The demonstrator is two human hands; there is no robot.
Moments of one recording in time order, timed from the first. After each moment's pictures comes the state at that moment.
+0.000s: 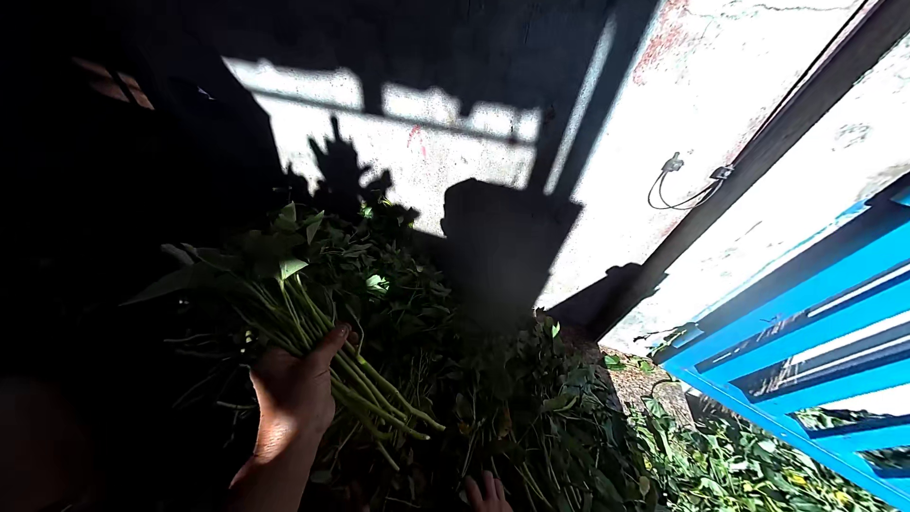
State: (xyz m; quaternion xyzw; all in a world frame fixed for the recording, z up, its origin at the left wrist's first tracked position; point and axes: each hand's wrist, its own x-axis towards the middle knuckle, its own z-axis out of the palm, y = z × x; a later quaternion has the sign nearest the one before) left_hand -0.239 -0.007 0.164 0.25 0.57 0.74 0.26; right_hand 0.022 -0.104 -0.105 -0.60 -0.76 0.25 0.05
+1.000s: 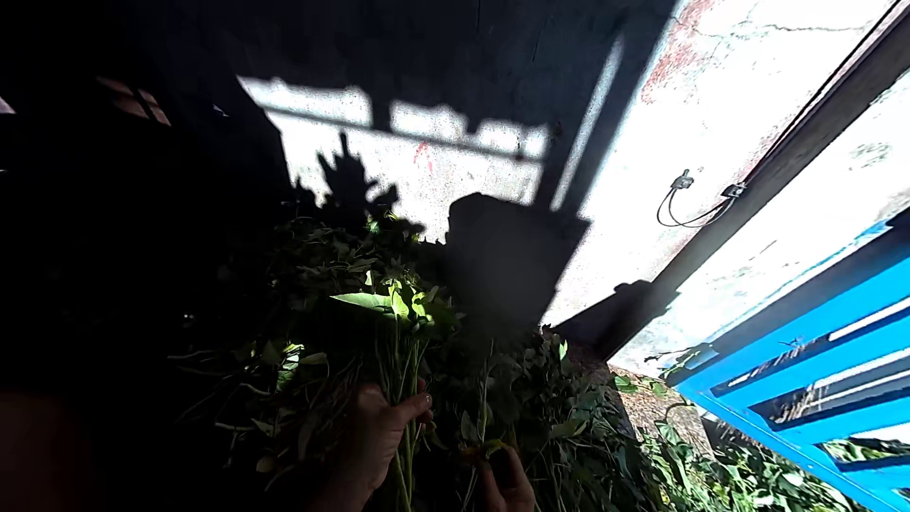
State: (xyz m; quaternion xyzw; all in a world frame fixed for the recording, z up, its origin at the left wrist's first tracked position) left_hand -0.196 -0.011 0.133 0.30 0.56 0.56 0.52; right_hand -0.008 -0.052 -0.021 -0.49 -0.49 0.43 0.58
